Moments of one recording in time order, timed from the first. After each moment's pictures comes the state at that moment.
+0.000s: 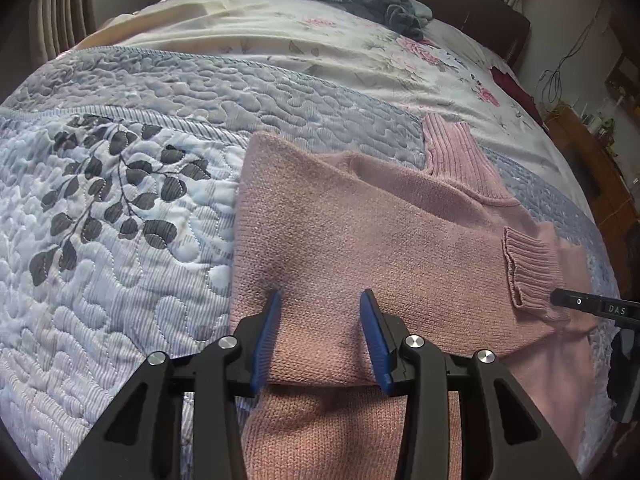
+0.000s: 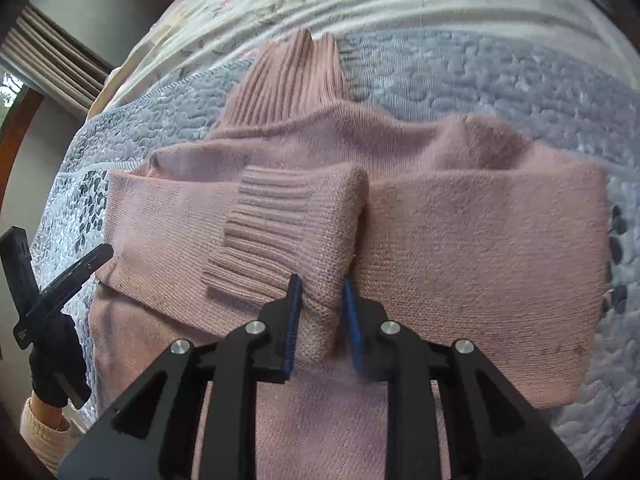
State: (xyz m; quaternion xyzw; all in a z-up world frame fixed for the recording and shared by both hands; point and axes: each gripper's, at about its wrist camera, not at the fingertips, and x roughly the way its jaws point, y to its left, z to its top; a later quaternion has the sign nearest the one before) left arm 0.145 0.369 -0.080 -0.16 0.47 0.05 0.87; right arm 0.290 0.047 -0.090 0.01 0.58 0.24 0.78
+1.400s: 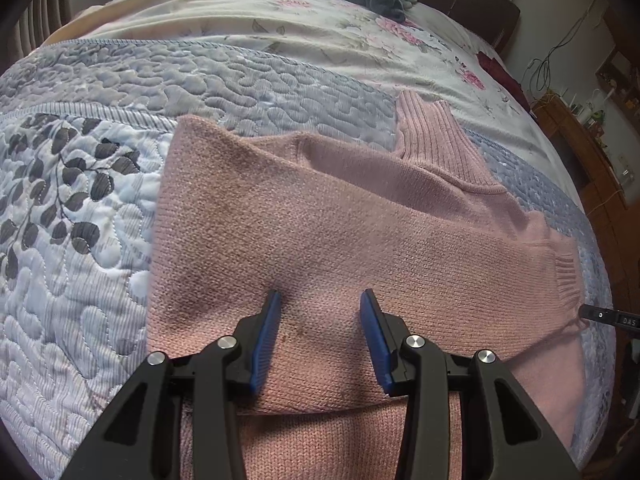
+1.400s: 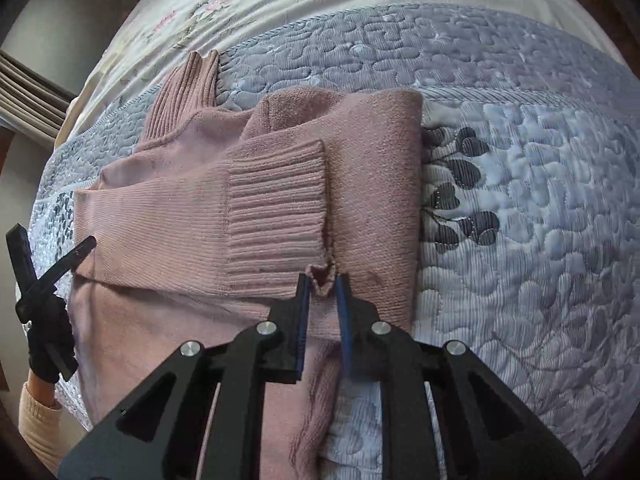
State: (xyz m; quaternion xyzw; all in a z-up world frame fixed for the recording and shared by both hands) left arm 0.180 0.342 -0.103 -0.16 0.50 0.02 0.85; right arm 0.285 -0.082 -0.093 0.04 0.61 0.16 0.77
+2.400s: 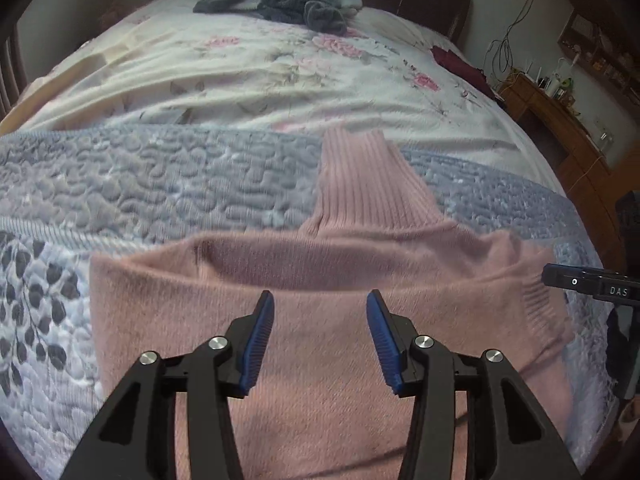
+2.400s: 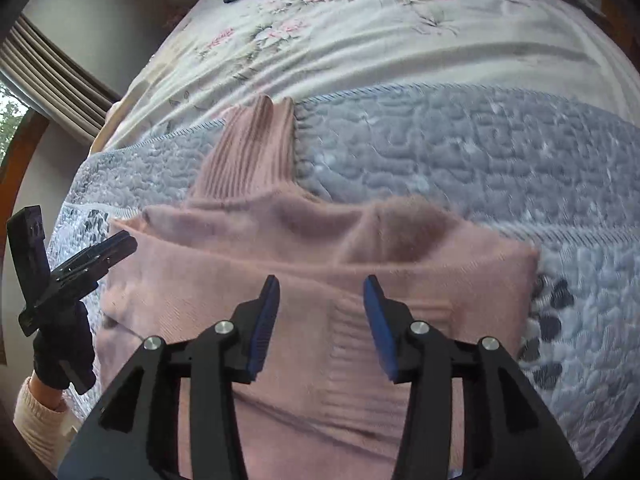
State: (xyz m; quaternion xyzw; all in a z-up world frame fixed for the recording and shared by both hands) left arm 0.261 0.289 -0.058 -0.10 0.47 -0.04 0.88; right arm 0.359 0.000 -0.074 0.04 0.57 0.25 0.78
